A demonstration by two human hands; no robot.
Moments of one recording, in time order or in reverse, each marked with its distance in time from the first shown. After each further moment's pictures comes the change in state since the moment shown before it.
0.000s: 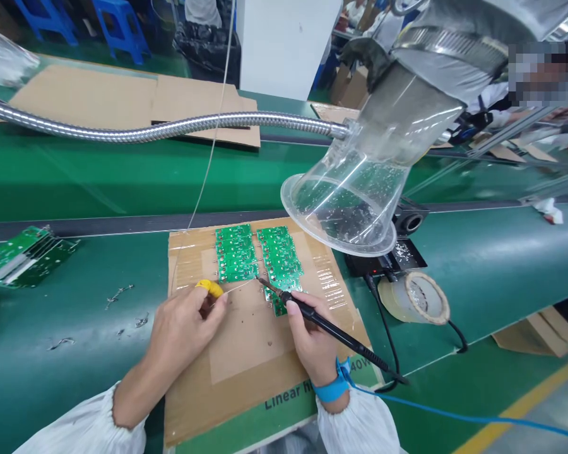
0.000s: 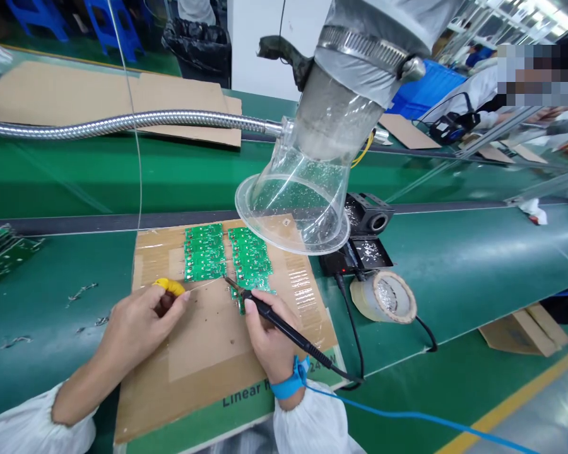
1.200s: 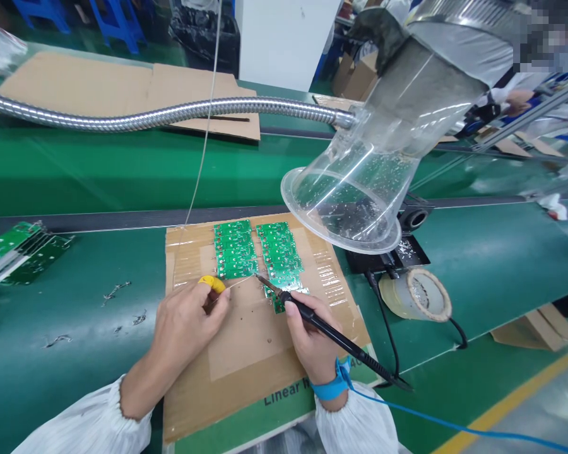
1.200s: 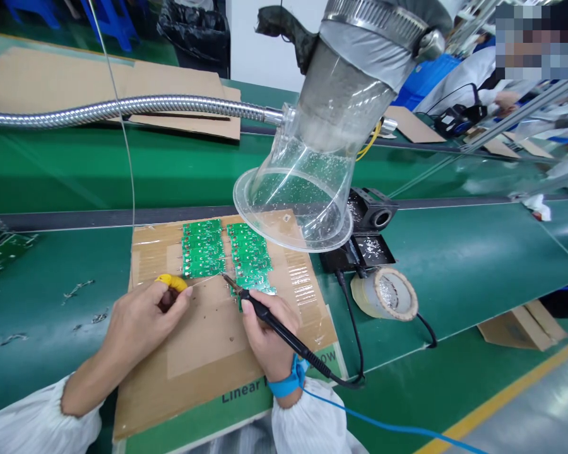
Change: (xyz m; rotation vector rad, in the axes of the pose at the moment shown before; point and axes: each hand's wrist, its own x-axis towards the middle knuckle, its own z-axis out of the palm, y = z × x) left_hand 0.001 0.003 0.006 0.093 0.056 0.098; right_hand -0.003 0.000 -0.001 -0.022 0.003 -0.020
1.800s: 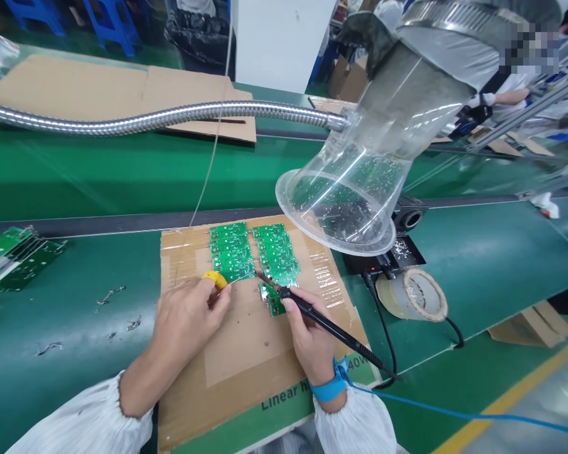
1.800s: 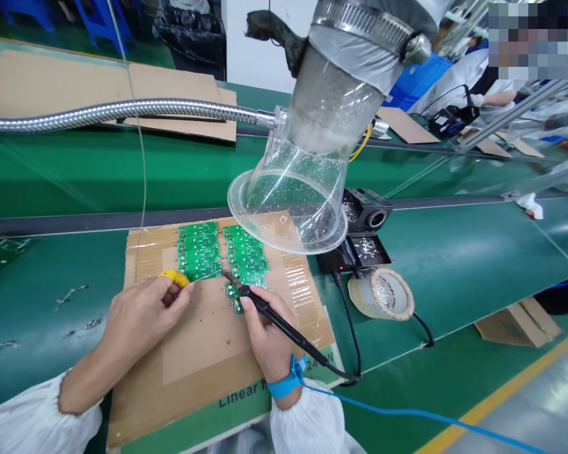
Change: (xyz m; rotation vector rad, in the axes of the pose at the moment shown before) left_hand 0.015 0.006 0.002 0.157 -0.074 -0.005; right_hand 0.002 0.005 0.003 0.054 -0.015 0.134
